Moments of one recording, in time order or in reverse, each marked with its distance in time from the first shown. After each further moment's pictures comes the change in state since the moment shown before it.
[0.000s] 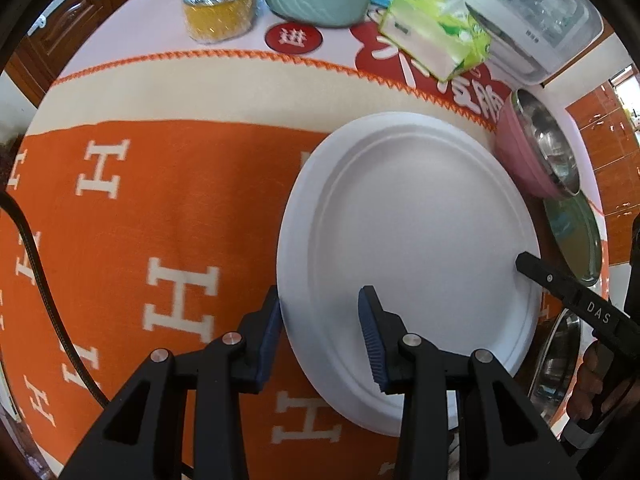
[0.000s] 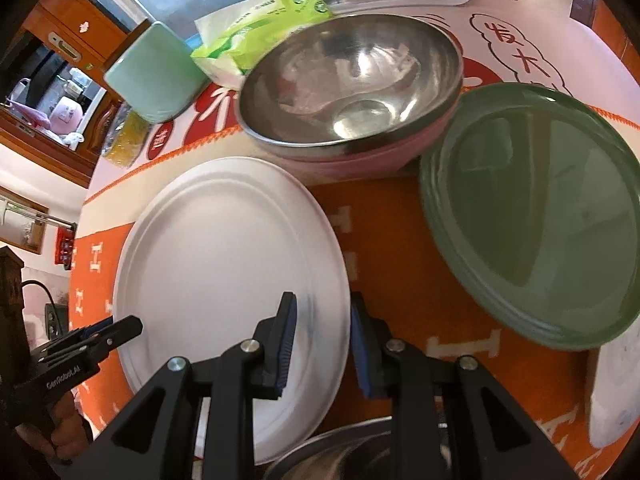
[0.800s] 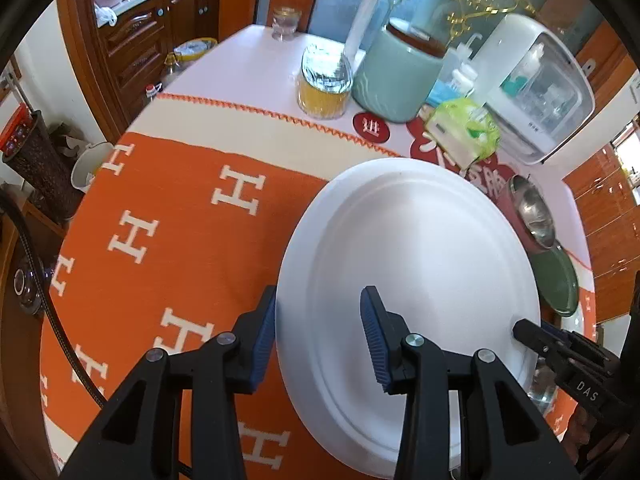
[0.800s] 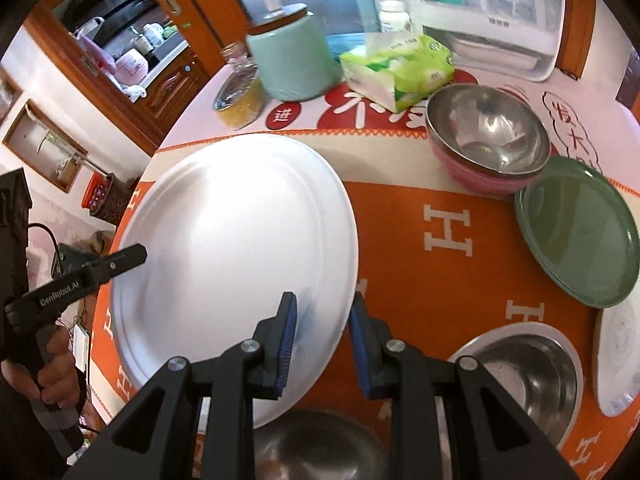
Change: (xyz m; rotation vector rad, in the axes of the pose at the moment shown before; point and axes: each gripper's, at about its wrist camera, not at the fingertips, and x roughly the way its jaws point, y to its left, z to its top) left arm -0.105 0.078 -0.042 -0.124 -0.242 0.007; right arm -0.053 0.100 -0.050 -0.240 -0.071 0.045
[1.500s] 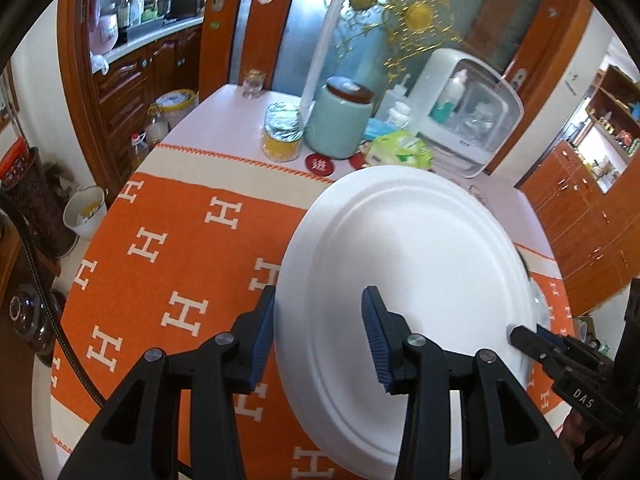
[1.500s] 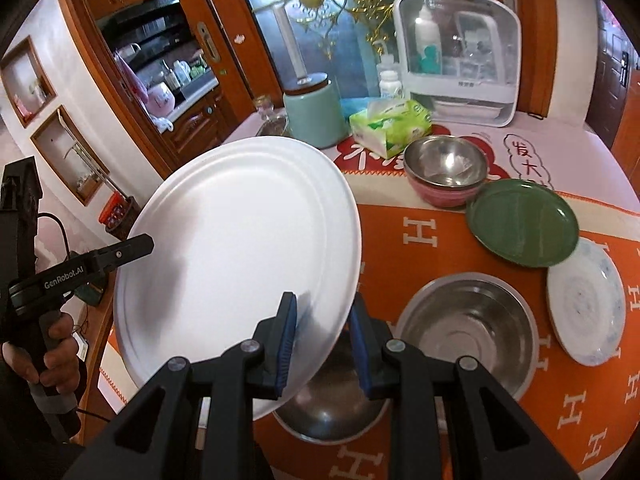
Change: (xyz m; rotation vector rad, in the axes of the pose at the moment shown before) left arm -0.095 -0.032 -0.062 0.087 -0.187 -0.089; right arm -0.104 0.009 -0.078 -0.035 -0.227 -0.004
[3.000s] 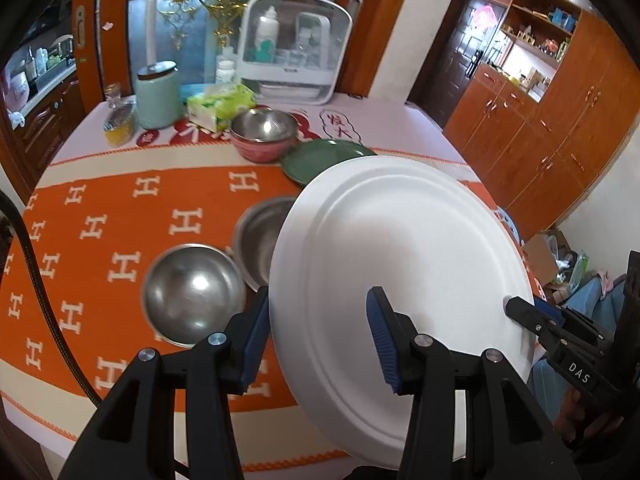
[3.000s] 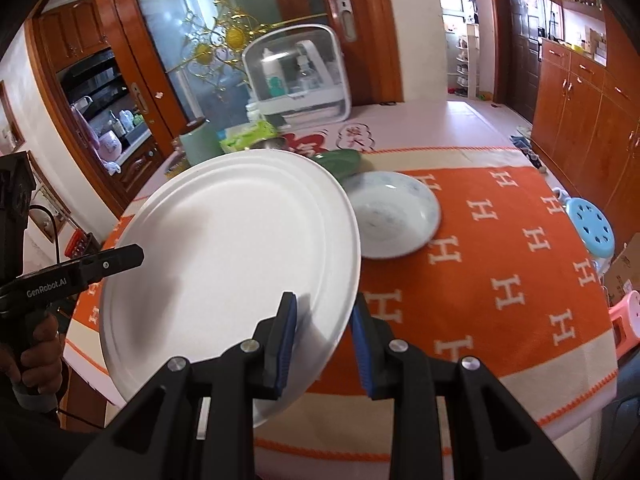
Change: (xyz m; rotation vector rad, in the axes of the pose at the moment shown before) left arm -0.017 -0.261 -0.137 0.260 0.091 -0.131; right arm -0.162 -0.199 -0.138 0.136 -0.099 -0.174
